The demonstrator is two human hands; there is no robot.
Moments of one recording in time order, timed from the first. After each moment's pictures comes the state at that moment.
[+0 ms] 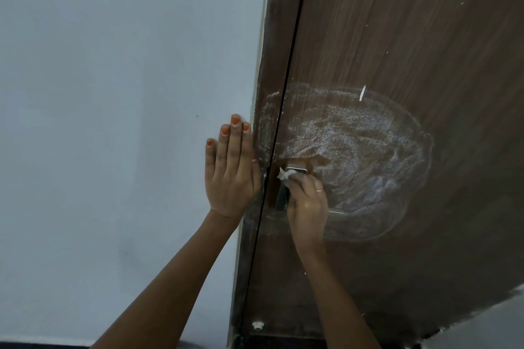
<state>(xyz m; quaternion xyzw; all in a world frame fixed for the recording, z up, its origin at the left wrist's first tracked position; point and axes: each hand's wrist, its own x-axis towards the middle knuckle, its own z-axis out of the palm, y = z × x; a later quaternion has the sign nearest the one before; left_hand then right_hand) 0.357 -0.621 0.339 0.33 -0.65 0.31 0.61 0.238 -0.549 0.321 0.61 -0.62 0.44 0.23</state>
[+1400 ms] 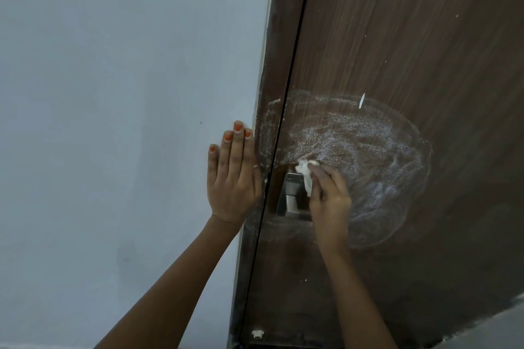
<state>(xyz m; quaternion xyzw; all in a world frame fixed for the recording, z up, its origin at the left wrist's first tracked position) 0.357 -0.620 0.340 0.34 -0.65 0.31 0.61 0.218 -0.541 0.345 0.56 -0.61 0.53 0.15</state>
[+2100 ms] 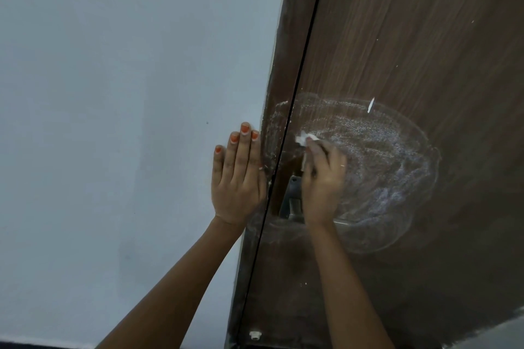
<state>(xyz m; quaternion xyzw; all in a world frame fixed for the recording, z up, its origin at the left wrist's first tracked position) 0.356 -0.622 0.337 0.34 -0.65 0.31 0.61 0.235 -0.580 0.373 0.53 -0.58 0.55 0.27</state>
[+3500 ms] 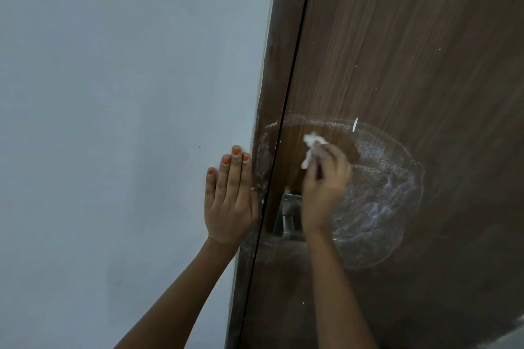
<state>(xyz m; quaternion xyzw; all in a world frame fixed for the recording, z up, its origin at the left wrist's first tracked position) 0.356 -0.620 0.339 0.34 -0.65 0.31 0.61 0.232 -0.582 0.397 0.45 -0.58 0.62 0.27</state>
